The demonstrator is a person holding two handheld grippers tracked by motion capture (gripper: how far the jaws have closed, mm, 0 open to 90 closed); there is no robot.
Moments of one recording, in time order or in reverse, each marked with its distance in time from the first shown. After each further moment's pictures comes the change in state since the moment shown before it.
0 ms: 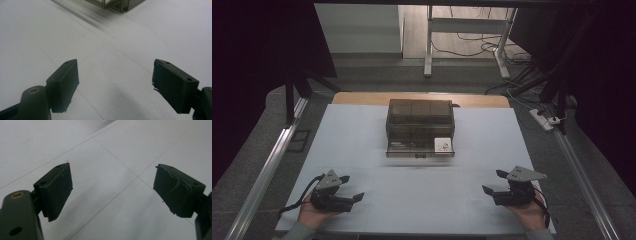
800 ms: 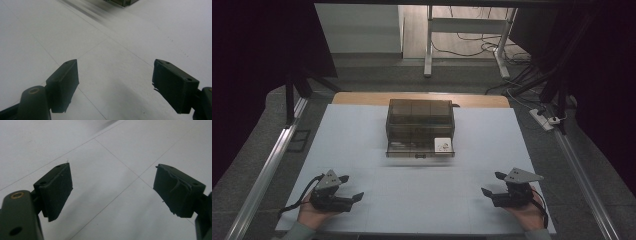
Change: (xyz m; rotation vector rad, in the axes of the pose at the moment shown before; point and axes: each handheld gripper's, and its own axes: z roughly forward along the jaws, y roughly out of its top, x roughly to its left) left arm 0.000 0.000 -0.001 -0.006 0.010 -0.003; right arm 0.001 -0.007 0.007 0.017 0.000 -0.015
